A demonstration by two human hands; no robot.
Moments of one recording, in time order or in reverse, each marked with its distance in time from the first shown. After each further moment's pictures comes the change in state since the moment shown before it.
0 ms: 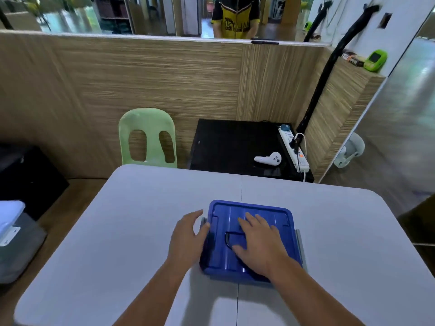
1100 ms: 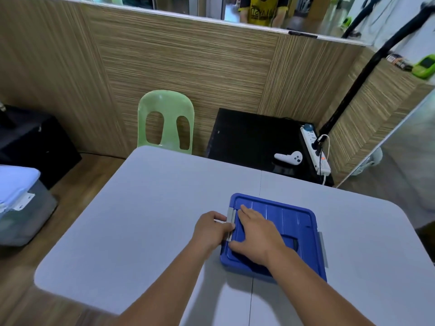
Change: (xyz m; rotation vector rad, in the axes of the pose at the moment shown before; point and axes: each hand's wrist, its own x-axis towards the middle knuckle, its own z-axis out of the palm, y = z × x) left_hand 0.011 -0.009 -0.006 -0.475 -0.217 -0.482; right_hand 0.028 -0.058 0.011 0.012 -0.065 -0.085
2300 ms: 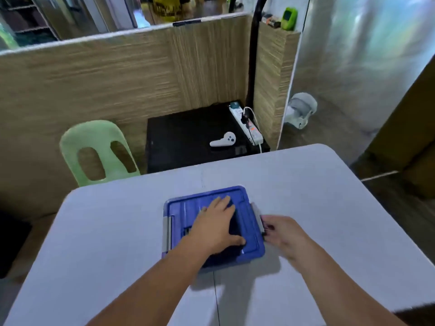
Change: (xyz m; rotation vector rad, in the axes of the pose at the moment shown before) left_hand -0.018 0.042 0.155 1.501 -0.343 0.718; right_hand -0.074 0.203 0.045 1.768 0.270 0.691
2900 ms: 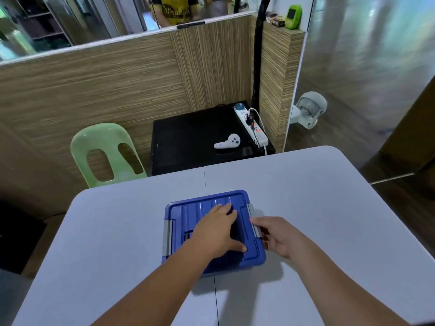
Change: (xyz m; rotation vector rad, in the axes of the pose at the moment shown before) left_hand 0.003 0.011 -0.007 -0.051 -0.076 -0.053; right_hand 0.007 -0.018 0.011 -0.114 -0.199 0.079
